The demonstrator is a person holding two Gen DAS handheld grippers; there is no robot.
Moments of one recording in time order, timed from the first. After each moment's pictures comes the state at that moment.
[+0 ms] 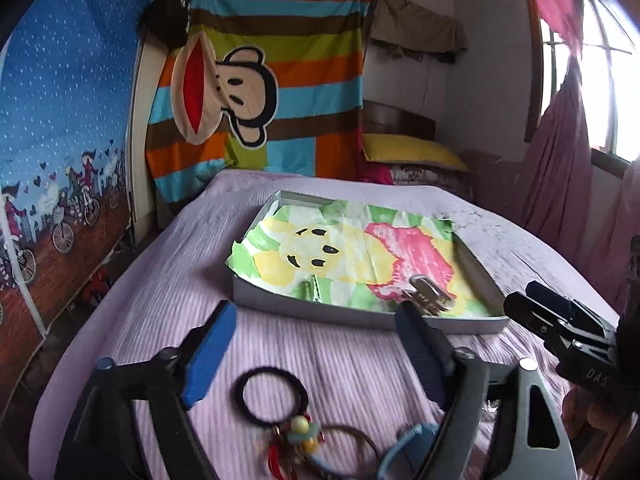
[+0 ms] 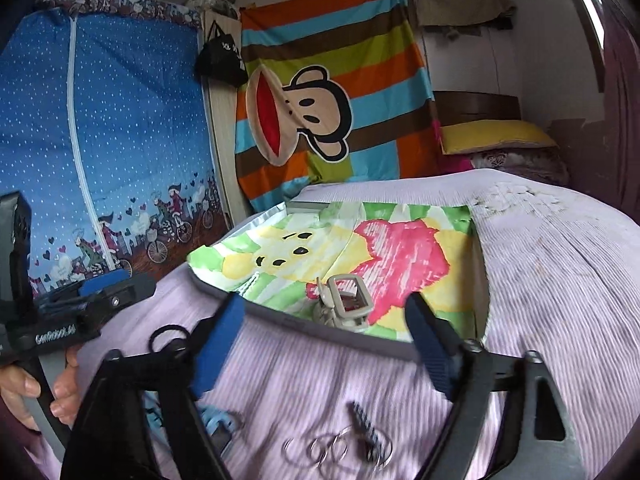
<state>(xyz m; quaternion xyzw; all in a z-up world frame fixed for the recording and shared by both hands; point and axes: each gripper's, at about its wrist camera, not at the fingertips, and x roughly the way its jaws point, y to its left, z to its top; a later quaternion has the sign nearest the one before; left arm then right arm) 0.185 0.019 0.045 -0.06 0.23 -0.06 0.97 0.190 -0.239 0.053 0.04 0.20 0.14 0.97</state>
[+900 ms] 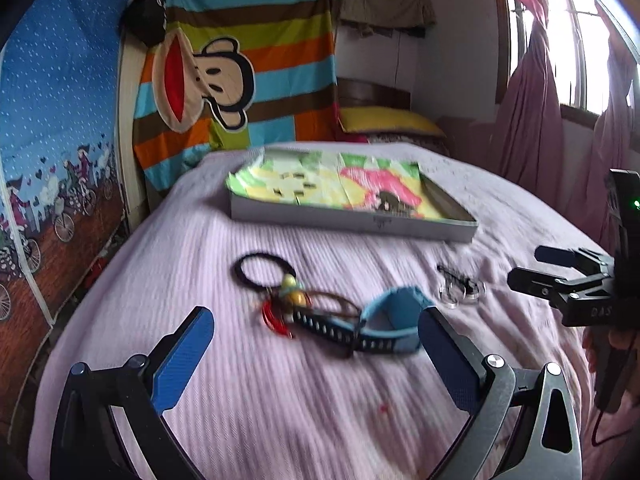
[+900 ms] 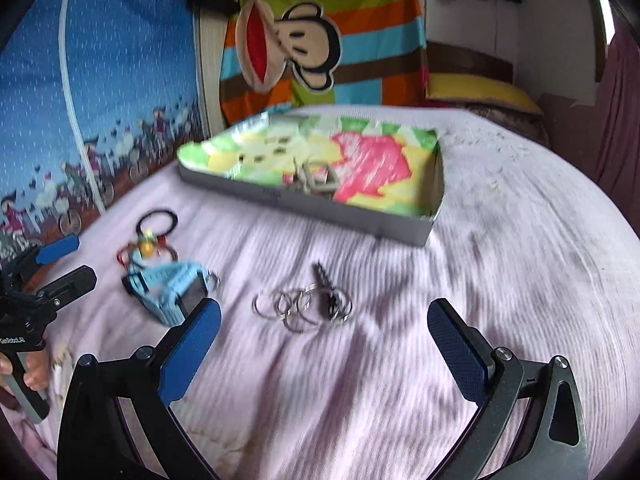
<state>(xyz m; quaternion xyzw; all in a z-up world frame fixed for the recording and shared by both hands) 0.106 0.015 -0.001 -0.02 0.27 -0.10 0.96 0.144 -0.259 0.022 -0.03 0.34 0.10 0.93</state>
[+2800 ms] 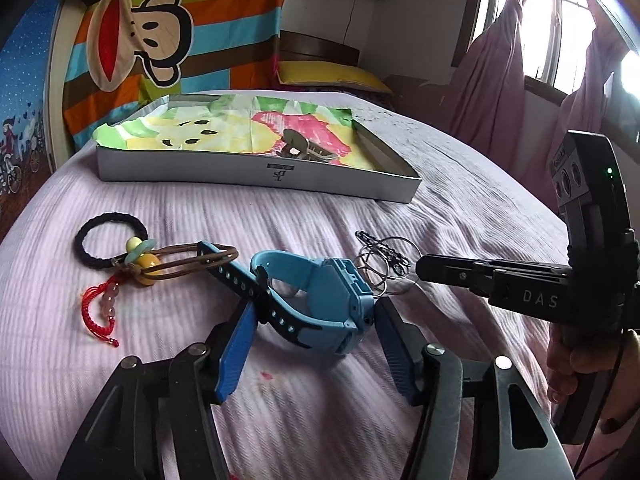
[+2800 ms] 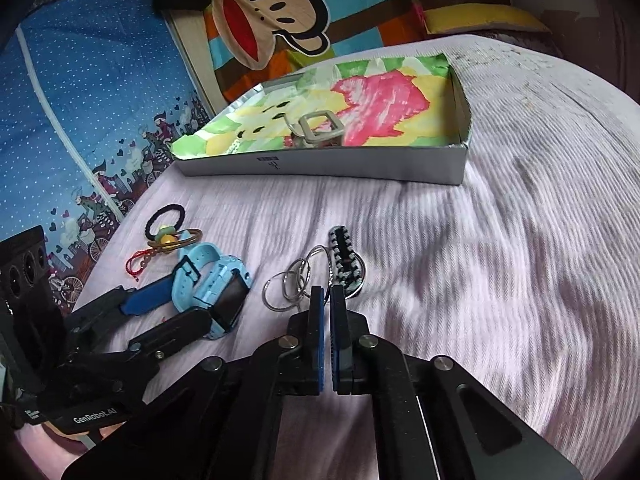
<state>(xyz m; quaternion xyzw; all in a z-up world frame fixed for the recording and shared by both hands) 0.149 -0.059 -0.031 -0.04 0.33 -0.21 0.92 0.173 -0.264 -0.019 0.09 0.40 0.15 0.90</state>
